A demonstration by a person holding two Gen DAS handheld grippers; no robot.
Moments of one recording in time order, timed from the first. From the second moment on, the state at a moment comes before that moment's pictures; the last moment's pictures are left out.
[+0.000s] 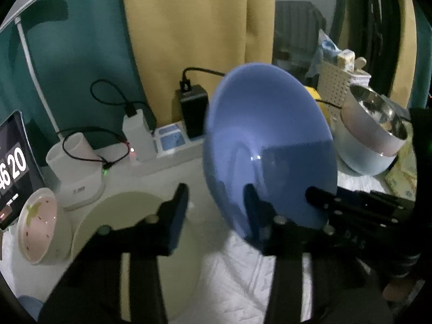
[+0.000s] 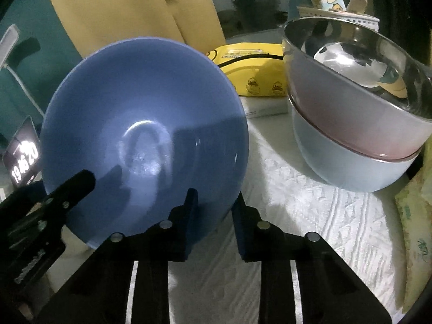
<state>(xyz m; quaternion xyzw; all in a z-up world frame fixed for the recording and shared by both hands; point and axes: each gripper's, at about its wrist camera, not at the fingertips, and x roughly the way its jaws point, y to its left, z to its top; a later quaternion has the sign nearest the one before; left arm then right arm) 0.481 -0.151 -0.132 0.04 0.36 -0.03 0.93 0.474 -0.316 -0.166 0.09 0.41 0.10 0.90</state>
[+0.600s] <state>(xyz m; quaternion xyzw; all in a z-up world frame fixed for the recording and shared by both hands) 0.452 -0.148 -0.108 0.03 0.35 -0.05 0.94 0.424 -0.314 -0.124 0.08 0.37 0.09 0.92</state>
